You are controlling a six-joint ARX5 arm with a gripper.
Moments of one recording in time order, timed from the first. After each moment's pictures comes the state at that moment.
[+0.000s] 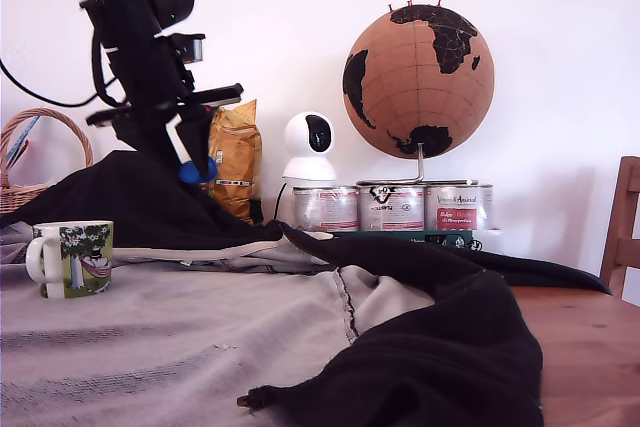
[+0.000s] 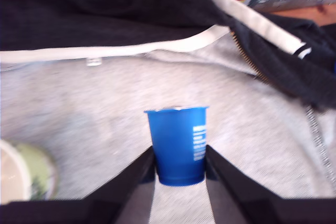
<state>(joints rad) -0.33 1.94 1.68 -0.73 0.03 -0.15</state>
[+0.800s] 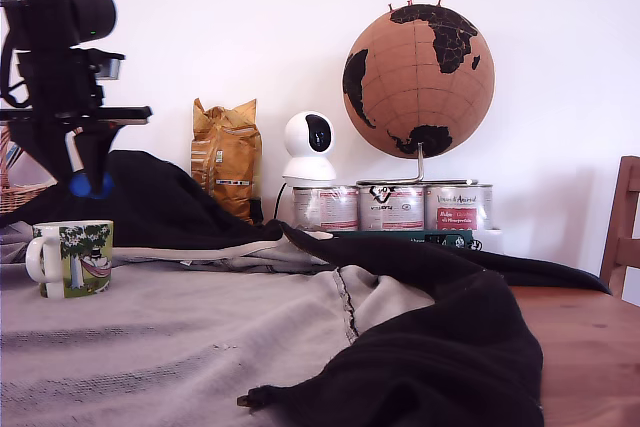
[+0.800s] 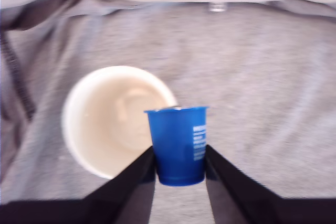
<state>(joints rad) -0.12 1.94 1.68 -0.83 -0.05 -0.07</state>
